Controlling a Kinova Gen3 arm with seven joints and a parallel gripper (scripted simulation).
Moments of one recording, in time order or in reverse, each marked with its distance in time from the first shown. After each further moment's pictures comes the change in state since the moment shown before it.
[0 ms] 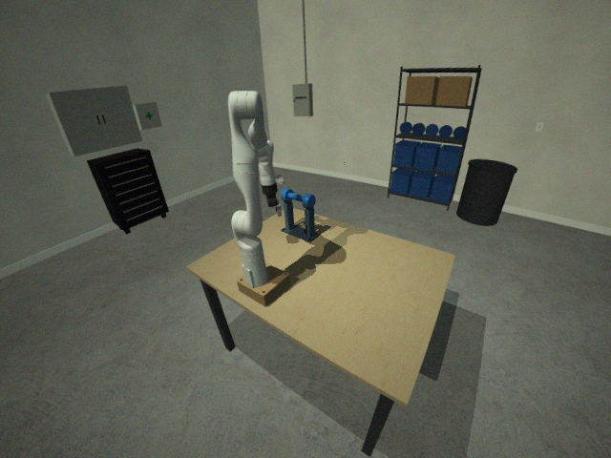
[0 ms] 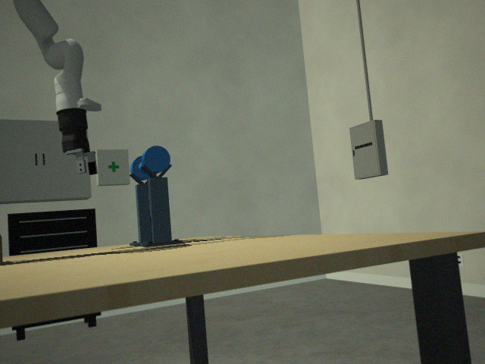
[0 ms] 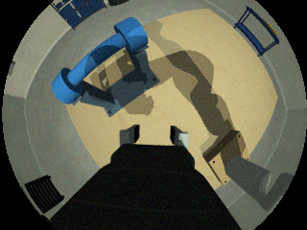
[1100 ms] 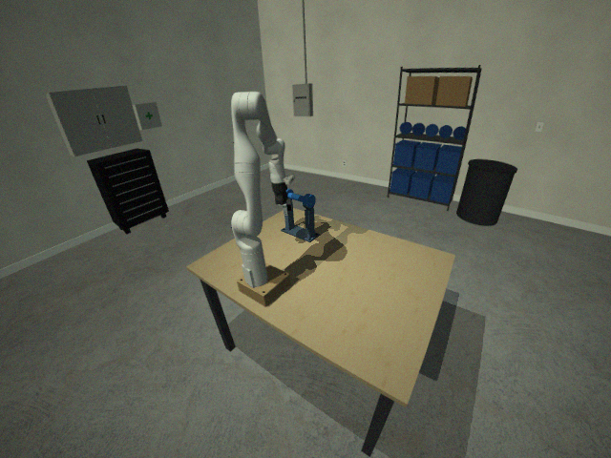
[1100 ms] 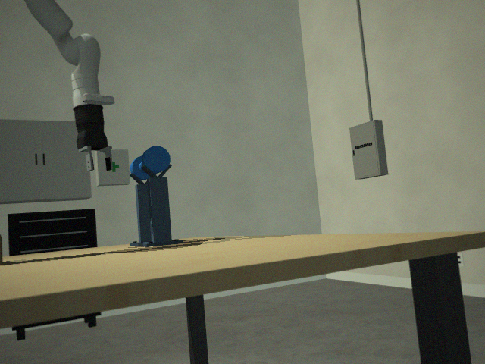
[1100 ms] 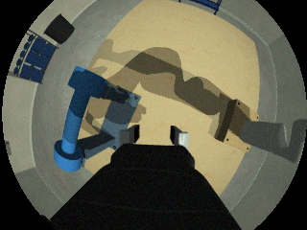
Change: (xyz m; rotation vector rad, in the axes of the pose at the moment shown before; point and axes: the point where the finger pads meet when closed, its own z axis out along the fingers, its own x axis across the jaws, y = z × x) arm 0.014 -0.046 -0.001 -0.012 0.010 0.529
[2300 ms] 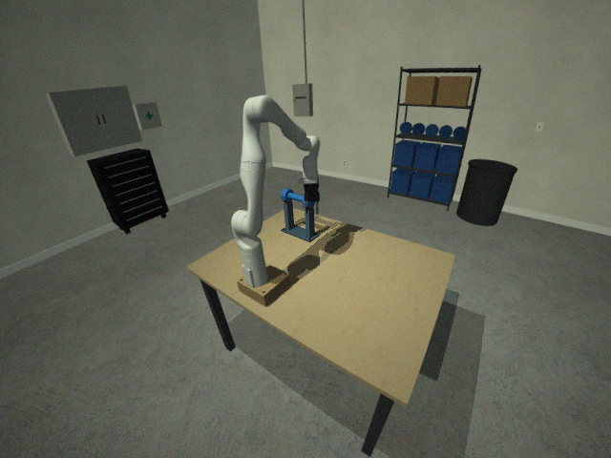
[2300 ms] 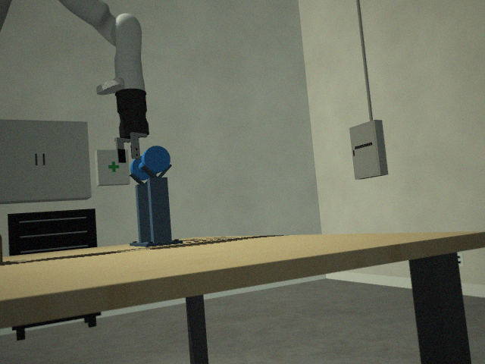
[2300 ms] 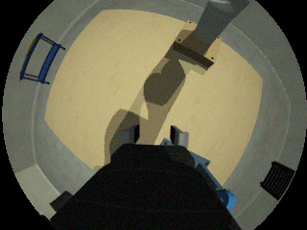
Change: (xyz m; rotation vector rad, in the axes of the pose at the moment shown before) arm -0.006 -0.129 -0.001 0.016 0.038 1.488
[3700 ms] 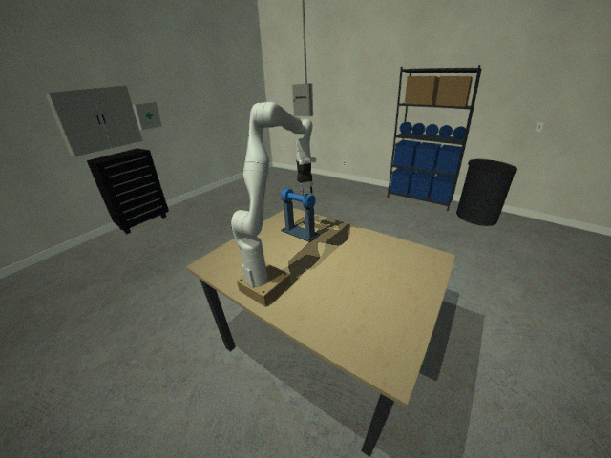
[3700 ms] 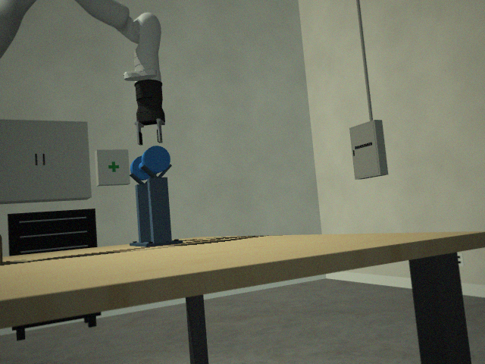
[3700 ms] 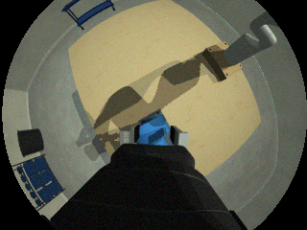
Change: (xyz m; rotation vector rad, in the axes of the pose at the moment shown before) arm 0.042 0.114 -0.063 0.011 0.015 -0.546
